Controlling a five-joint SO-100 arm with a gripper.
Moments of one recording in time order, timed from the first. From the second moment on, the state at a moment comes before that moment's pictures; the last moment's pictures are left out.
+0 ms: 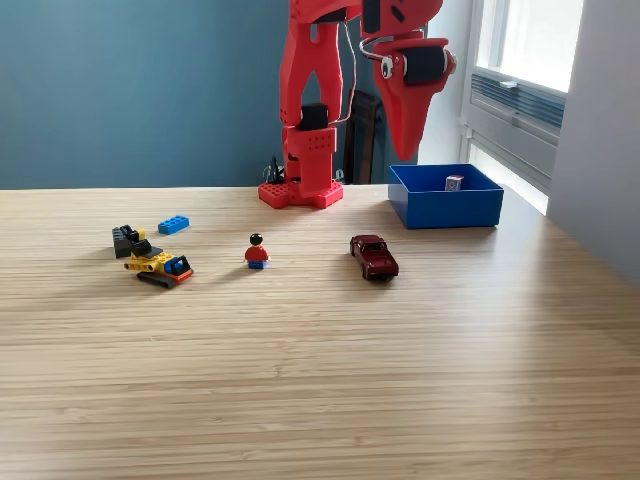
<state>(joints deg) -23.6 84.9 62.1 97.8 14.3</state>
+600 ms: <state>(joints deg) -23.9 84.9 62.1 97.8 15.1</state>
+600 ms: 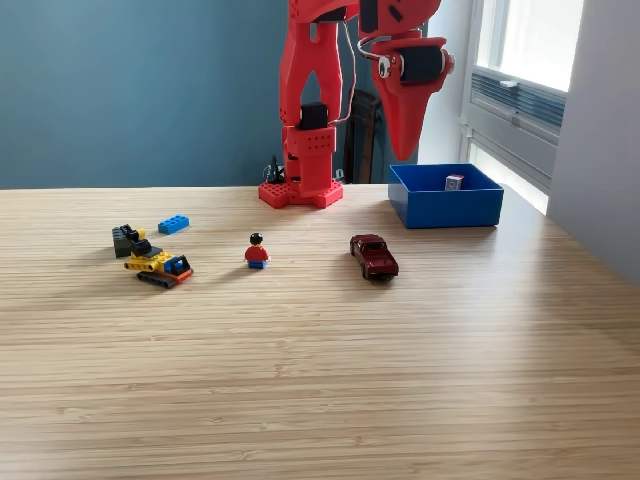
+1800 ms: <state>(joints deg) -23.9 84.8 80.7 89.6 -44.1</state>
